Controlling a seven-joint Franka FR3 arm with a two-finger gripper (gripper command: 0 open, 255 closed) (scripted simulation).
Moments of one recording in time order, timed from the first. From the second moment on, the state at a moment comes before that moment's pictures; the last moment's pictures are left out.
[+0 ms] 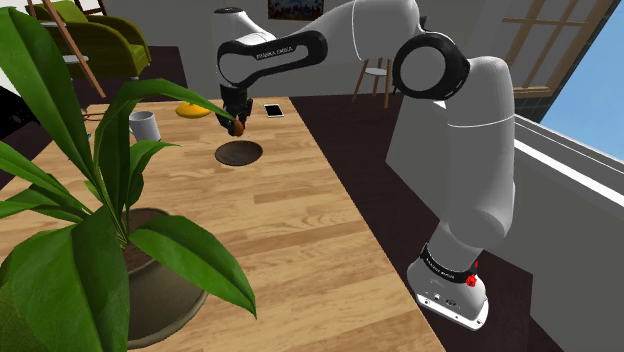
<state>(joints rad) 0.04 0.44 0.21 -1.44 -0.20 2.01 0.14</state>
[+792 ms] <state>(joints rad) 0.04 0.47 0.21 -1.53 -0.22 2.14 0.16</state>
